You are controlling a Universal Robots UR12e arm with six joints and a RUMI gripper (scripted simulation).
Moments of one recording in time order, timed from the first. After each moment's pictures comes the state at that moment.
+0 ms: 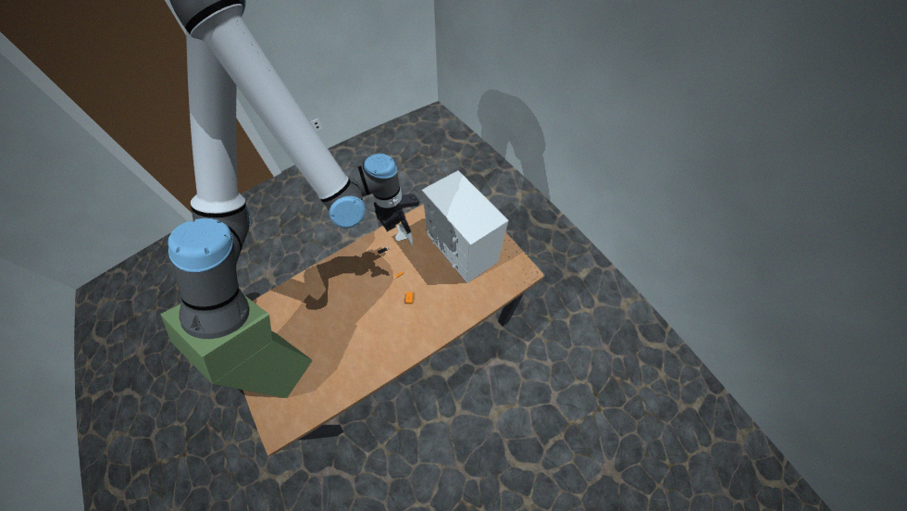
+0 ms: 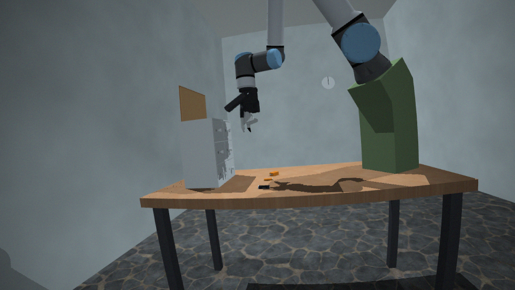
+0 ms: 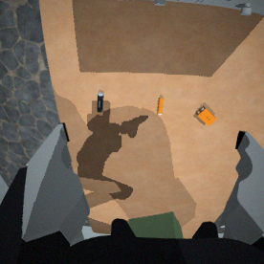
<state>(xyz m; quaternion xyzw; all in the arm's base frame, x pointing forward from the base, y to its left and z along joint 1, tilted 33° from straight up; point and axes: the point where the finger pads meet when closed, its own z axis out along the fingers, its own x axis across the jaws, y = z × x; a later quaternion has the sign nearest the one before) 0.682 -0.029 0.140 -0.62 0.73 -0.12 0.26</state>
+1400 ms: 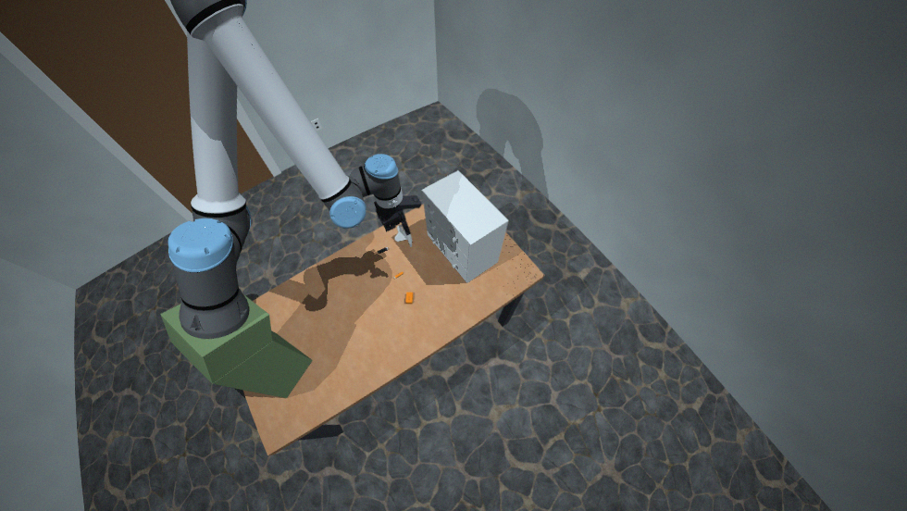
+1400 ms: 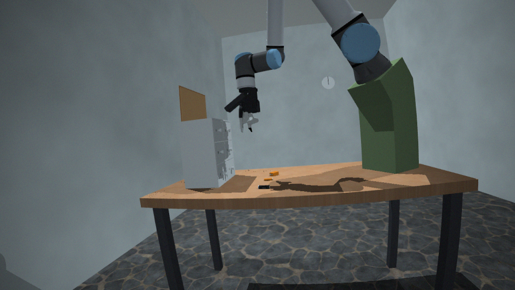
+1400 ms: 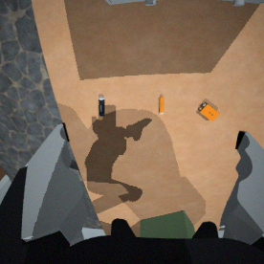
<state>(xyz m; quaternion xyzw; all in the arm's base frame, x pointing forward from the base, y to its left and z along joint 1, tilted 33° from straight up) 0.682 -0.034 0.140 -0.59 0.76 -0.11 0.27</state>
